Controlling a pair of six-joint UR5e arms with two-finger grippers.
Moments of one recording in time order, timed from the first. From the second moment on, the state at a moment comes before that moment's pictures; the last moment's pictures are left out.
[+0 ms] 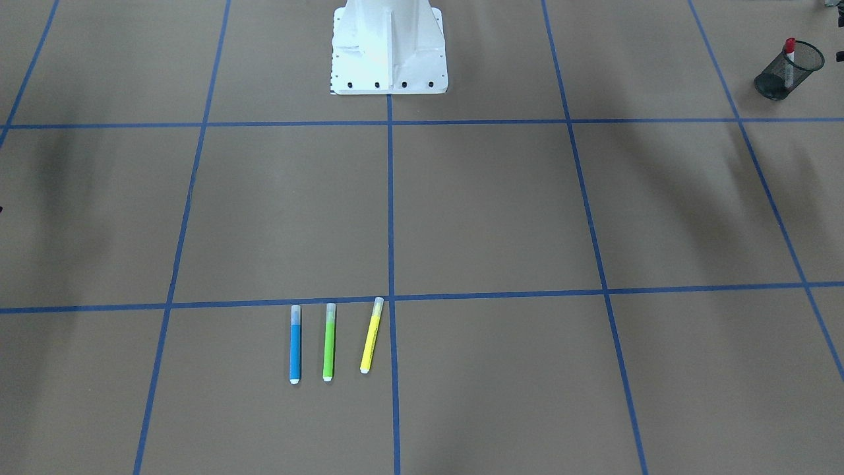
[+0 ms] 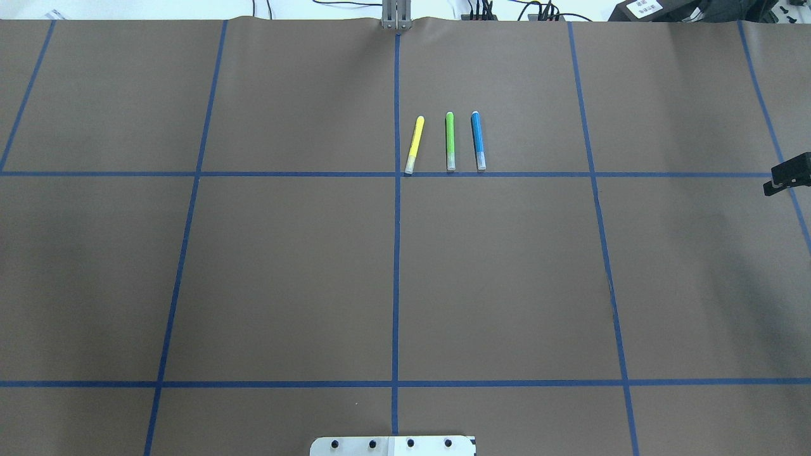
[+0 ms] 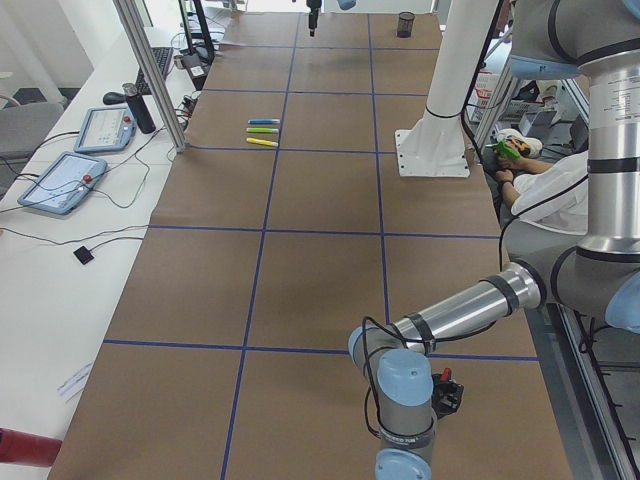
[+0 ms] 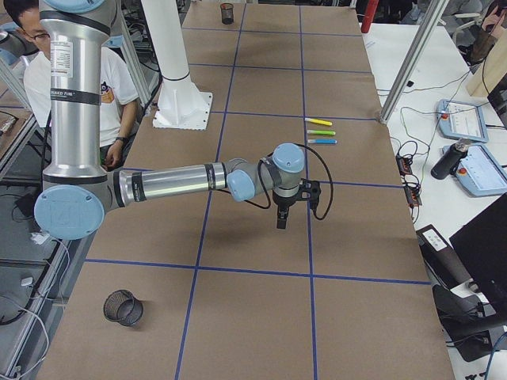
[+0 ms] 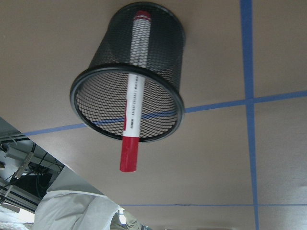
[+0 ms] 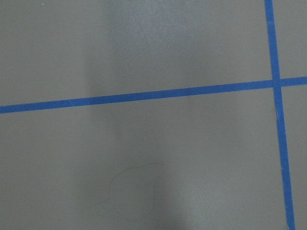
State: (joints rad) left arm -1.84 -1.47 -1.35 -0.31 -2.54 0.27; right arm 1.26 -1.63 1.77 -1.33 2.32 0.59
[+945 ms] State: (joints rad) left arm -1.80 -1.53 -1.43 -0.89 -2.59 0.26; right arm 1.21 -1.60 1.75 -1.33 2.31 0.61
